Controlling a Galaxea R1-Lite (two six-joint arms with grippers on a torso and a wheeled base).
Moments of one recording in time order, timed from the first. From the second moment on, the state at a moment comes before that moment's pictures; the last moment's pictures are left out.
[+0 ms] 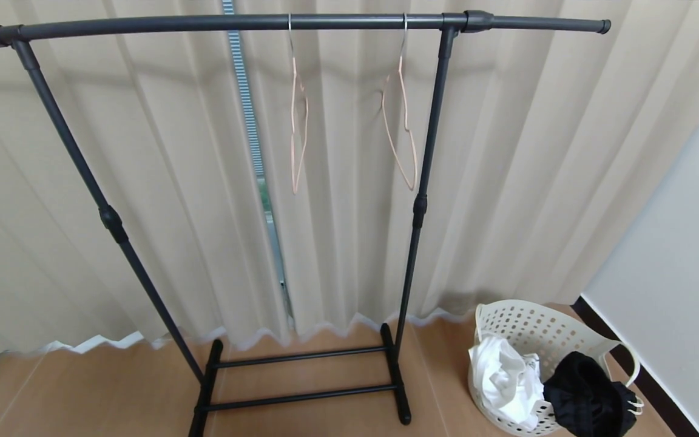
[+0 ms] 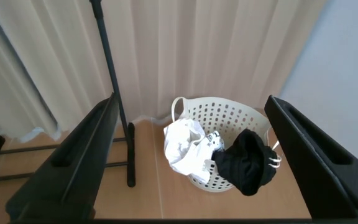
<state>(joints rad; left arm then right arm) -0.01 0.00 0.00 -0.02 -0.09 0.02 0.00 0.00 -0.02 0.04 -0.08 0.03</state>
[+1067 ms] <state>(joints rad) -0.01 0.00 0.00 -0.02 -0.09 0.02 0.00 0.00 -0.02 0.04 -0.08 0.03</state>
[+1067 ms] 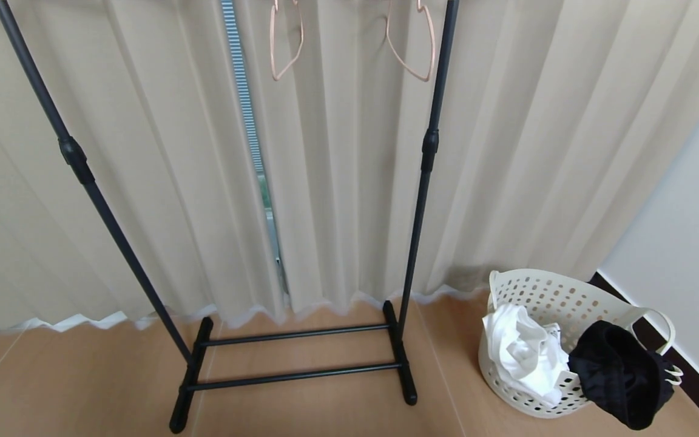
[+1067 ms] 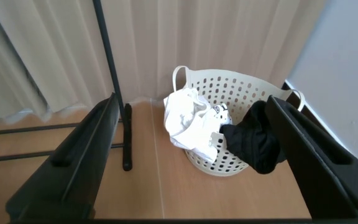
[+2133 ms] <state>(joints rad) -0.01 0.00 0.00 -0.02 -0.09 0.02 0.00 0.00 -0.02 0.04 -0.08 0.04</state>
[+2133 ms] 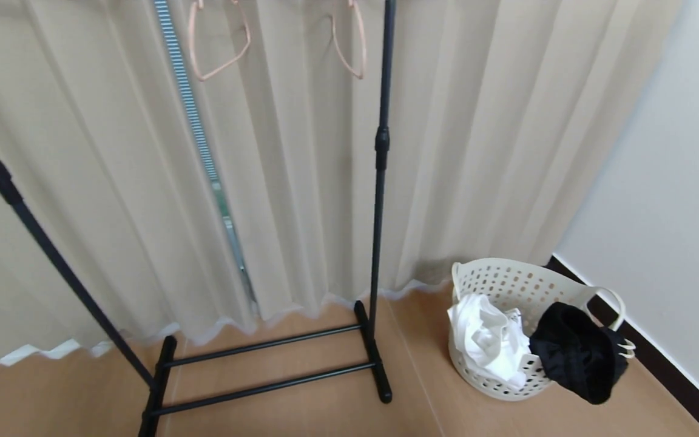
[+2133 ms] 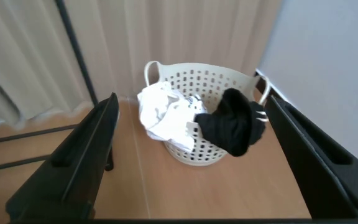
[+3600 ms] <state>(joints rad) -0.01 0.00 0.00 -0.02 -0.09 0.02 0.00 0.00 -0.02 0.04 -0.08 0.04</state>
